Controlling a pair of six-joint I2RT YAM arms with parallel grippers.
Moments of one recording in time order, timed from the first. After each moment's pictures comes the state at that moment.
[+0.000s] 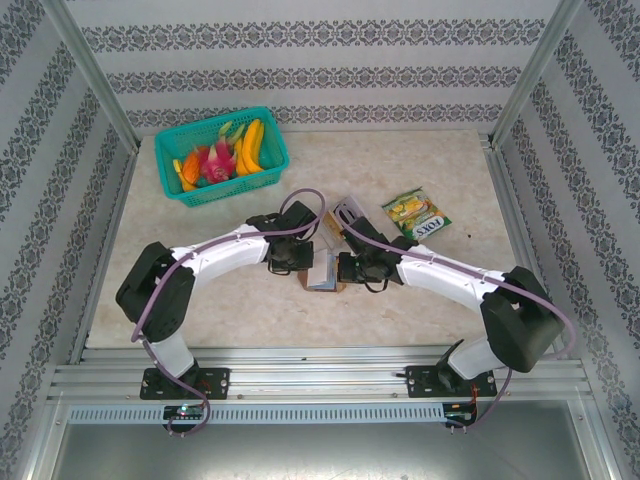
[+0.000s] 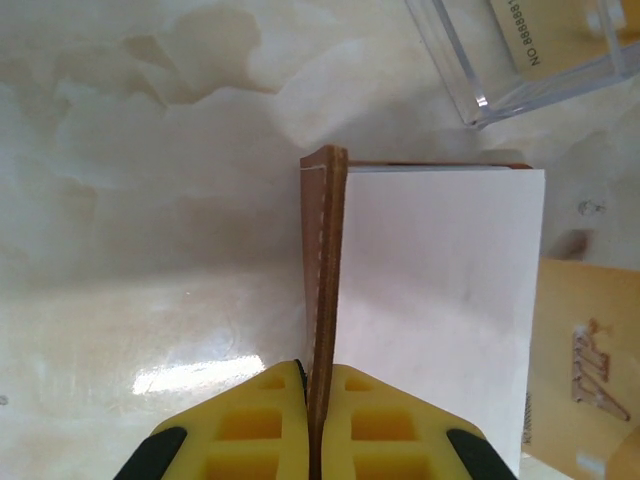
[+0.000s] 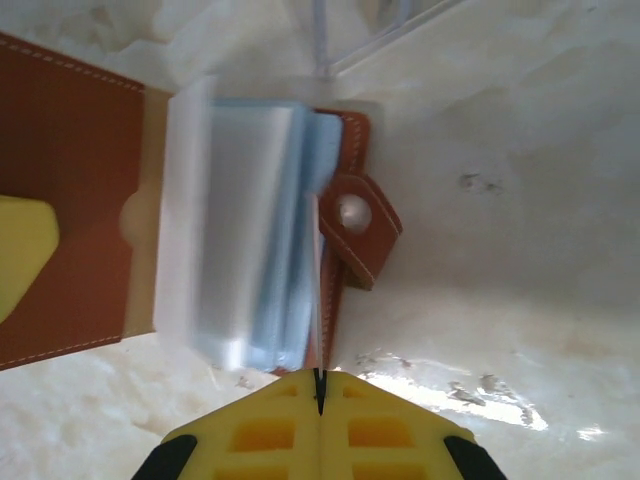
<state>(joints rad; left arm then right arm) -0.67 1.72 1.17 -0.64 0.05 -0.72 0.71 1.47 0.89 -0.52 -0.06 0.73</state>
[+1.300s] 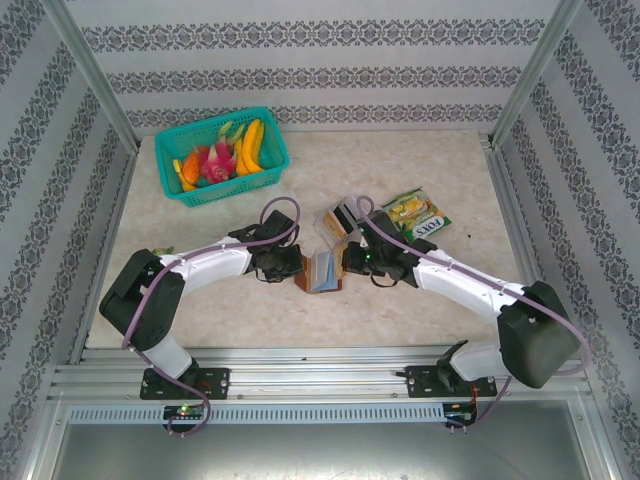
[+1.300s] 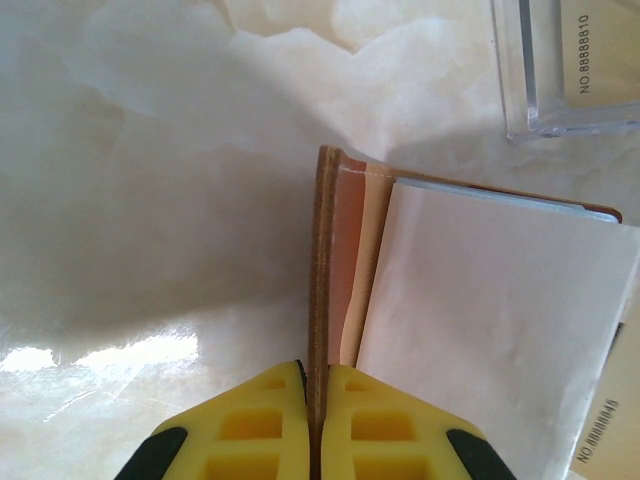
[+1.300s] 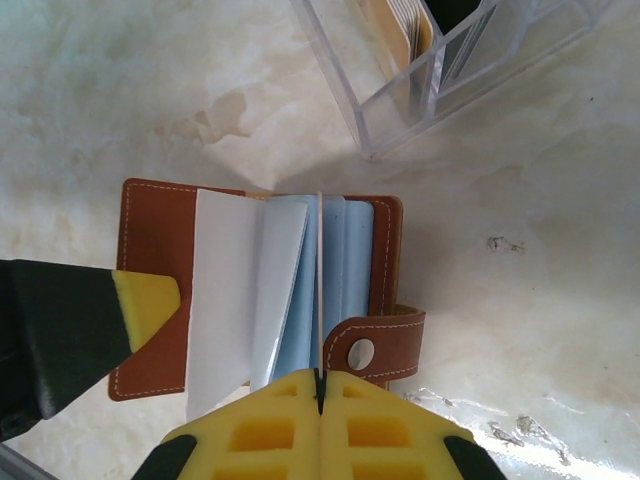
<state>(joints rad) -0.61 1.64 0.96 -0.42 0.19 -0.90 0.63 1.37 0.82 -0.37 -0.16 0.77</state>
